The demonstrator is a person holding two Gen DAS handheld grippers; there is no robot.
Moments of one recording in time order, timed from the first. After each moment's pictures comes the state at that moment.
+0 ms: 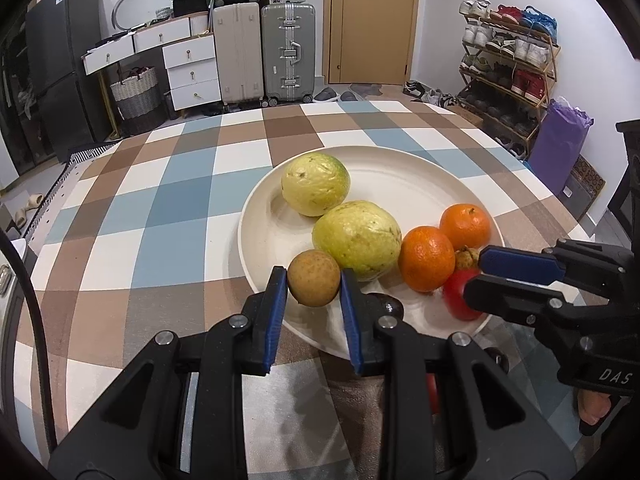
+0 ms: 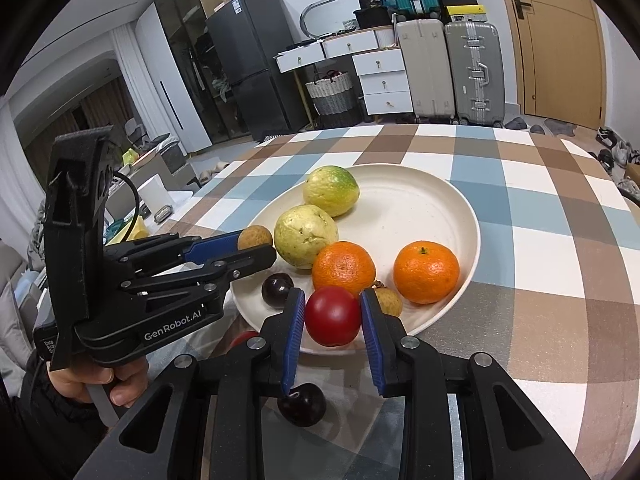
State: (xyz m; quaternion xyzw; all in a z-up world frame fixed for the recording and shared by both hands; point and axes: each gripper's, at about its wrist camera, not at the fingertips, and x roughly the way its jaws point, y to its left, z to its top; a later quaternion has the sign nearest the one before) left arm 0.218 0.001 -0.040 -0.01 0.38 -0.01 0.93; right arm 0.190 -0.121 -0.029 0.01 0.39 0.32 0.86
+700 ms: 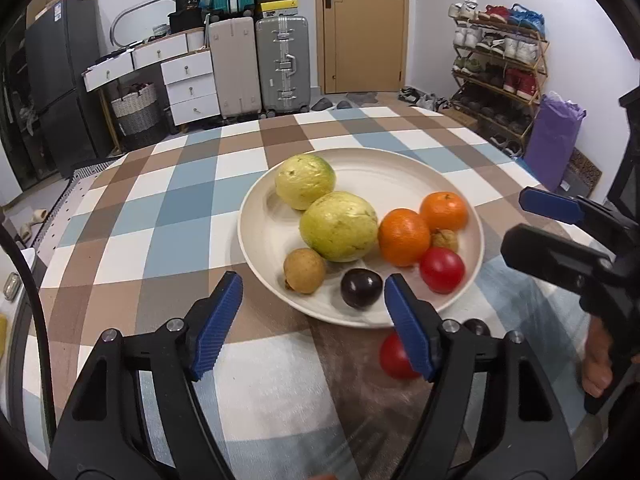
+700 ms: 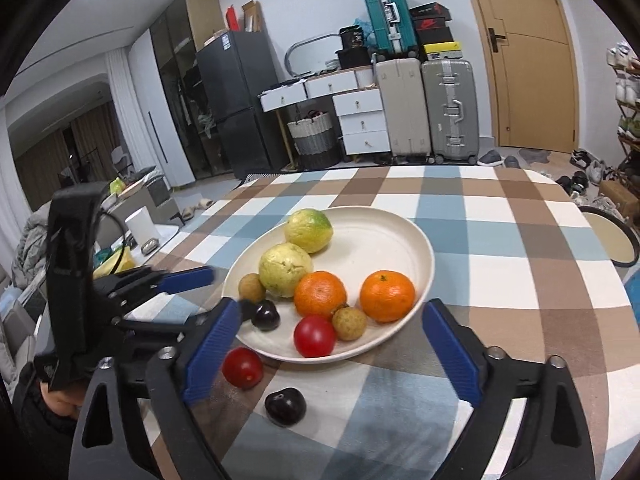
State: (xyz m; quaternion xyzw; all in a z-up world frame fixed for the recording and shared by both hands) left arm 0.183 -0.007 -0.032 0.00 0.36 -0.02 0.93; right arm 0.172 -0.148 -0.011 0.03 0.32 0.28 0.90
